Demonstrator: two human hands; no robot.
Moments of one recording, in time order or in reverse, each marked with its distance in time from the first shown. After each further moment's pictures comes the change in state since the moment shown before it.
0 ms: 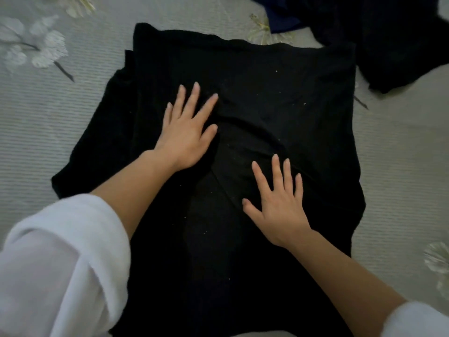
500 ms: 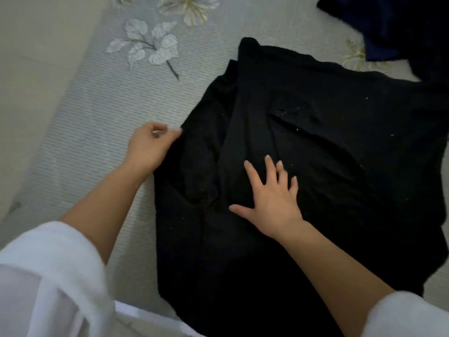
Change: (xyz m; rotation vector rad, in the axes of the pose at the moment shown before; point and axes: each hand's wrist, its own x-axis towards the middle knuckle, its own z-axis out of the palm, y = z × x) left_hand -0.106 -0.152 -0.056 -0.748 0.340 -0.807; right_hand 0.035 -0.144 -0.004 -0.093 -0.086 -0.195
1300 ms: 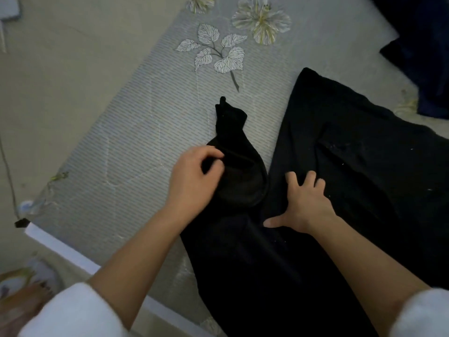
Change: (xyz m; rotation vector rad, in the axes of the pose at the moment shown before) left_hand -0.066 -0.020 -0.023 -0.045 0.104 0.305; right_hand 0.031 -0.033 -0.046 -0.211 -0.198 0.121
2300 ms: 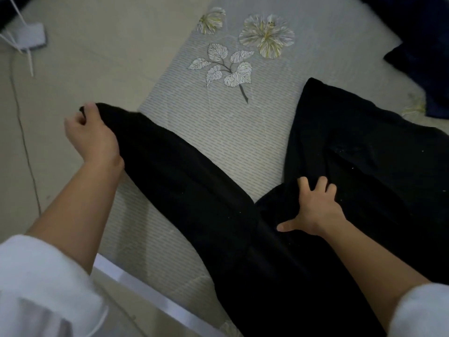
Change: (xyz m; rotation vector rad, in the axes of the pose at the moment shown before) left_hand 0.090 -0.052 -0.136 -0.506 0.832 -0.371; right_hand 0.001 -0.001 0.004 0.053 0.029 0.035
